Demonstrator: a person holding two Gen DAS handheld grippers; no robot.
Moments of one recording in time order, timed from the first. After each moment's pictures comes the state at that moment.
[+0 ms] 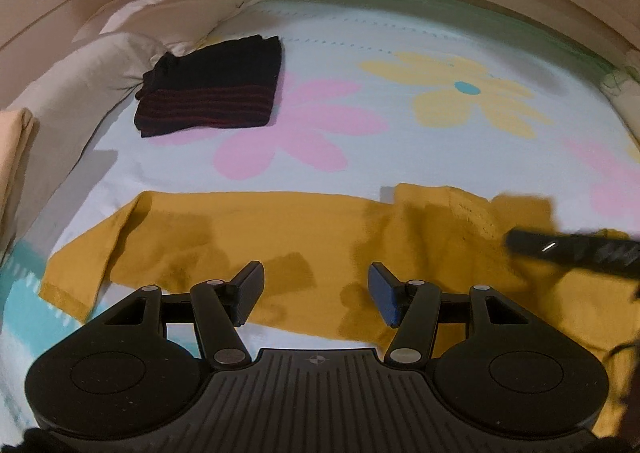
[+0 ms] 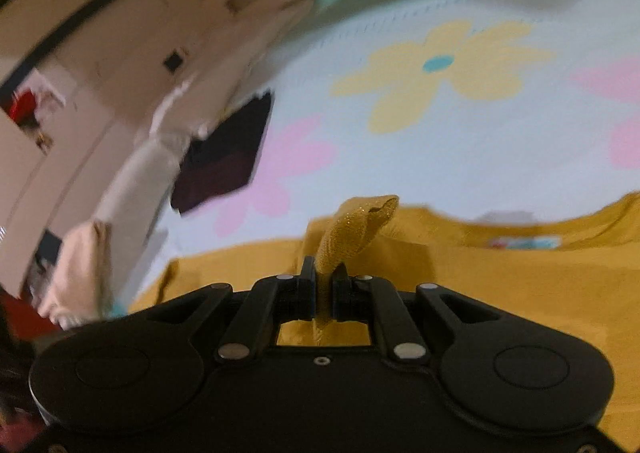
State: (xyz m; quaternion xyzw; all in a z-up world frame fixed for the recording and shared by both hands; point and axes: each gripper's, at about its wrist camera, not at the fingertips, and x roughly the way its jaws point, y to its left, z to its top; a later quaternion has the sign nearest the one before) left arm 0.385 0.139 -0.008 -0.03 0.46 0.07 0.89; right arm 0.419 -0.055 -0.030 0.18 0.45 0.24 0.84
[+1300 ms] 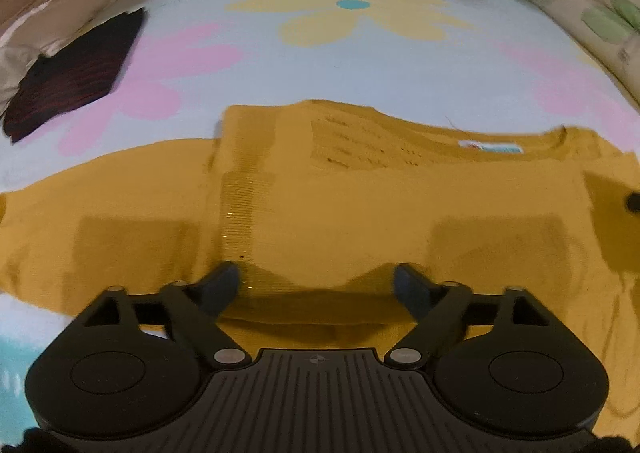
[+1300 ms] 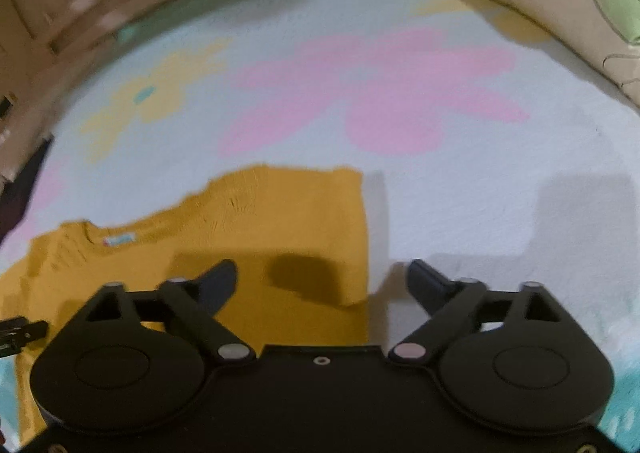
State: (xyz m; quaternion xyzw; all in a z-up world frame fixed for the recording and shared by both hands) left arm 0.401 0.032 -0.091 0.04 0.49 -0.04 0.87; right arm 0.395 -0.302 -0.081 0.14 0.48 -0.01 0.87
